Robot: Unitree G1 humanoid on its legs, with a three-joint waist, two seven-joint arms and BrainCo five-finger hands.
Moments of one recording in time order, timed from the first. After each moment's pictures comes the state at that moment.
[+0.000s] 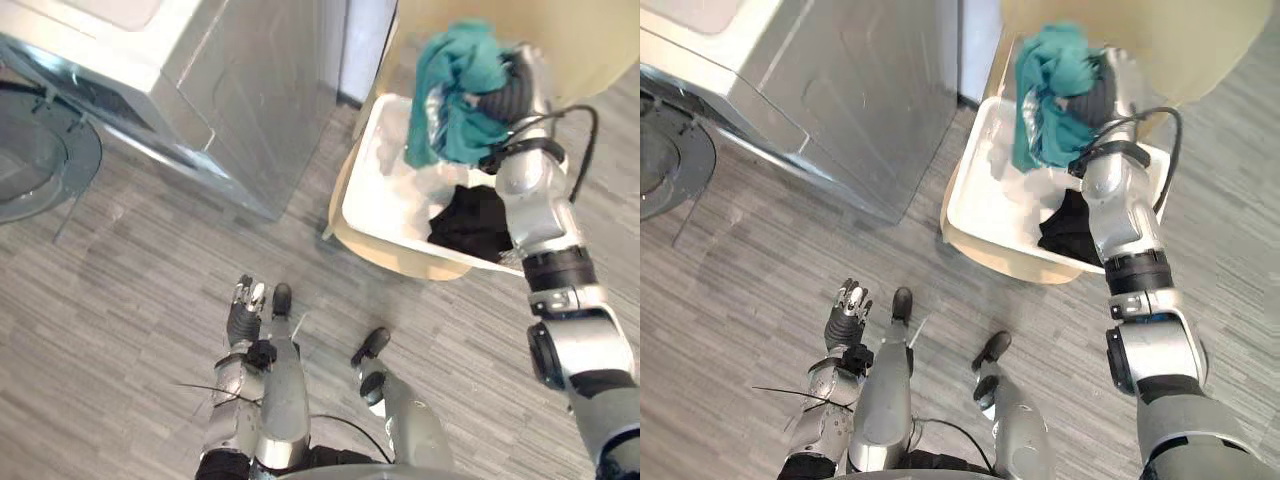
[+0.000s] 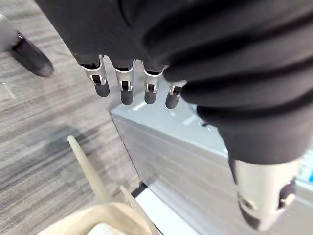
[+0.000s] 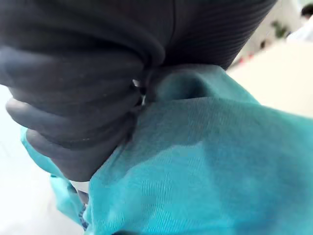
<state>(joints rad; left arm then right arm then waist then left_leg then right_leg) 0.09 -0.02 0.04 0.21 -0.40 -0.19 0.07 -0.86 -0.47 -0.01 0.35 -0.52 0.06 -0.31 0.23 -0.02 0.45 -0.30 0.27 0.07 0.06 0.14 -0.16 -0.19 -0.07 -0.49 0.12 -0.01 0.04</state>
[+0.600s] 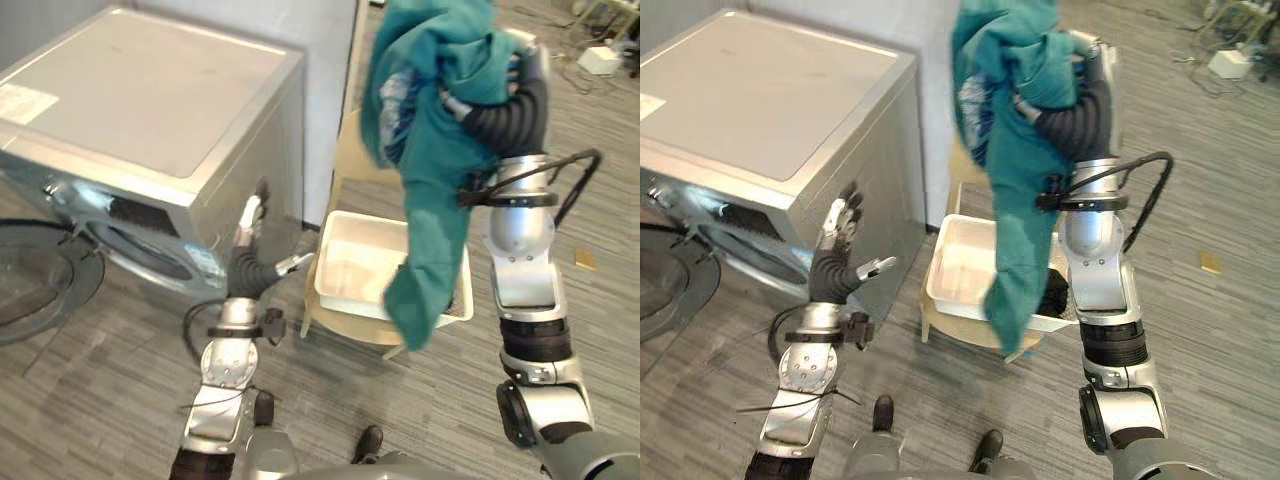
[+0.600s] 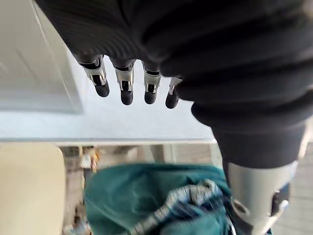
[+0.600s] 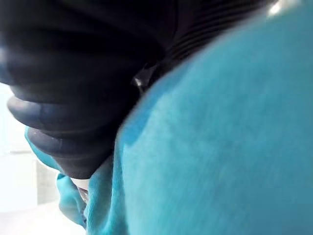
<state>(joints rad) -0.02 0.13 -0.21 -0.32 0.06 -0.22 0.10 -0.62 -0.30 0.02 -0.19 -0.31 -0.11 -0.18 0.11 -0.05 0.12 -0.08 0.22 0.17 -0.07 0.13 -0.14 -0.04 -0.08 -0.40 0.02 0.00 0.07</state>
